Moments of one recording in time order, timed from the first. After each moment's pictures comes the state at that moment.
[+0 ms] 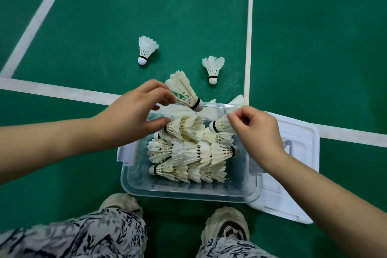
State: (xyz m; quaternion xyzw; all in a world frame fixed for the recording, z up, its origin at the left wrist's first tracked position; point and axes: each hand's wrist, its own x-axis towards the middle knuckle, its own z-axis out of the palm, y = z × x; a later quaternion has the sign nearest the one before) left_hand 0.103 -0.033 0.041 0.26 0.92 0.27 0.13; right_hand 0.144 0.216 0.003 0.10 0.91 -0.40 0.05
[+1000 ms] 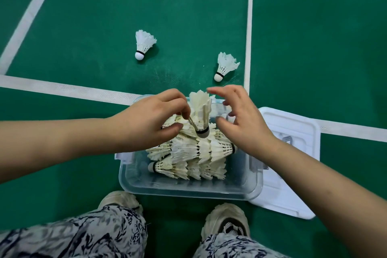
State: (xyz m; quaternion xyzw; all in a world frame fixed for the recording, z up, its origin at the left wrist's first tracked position) left_hand 0.104 -0.015 0.034 0.35 0.89 0.24 0.17; right_hand 0.130 0.204 0.009 -0.07 0.91 -0.40 0.10
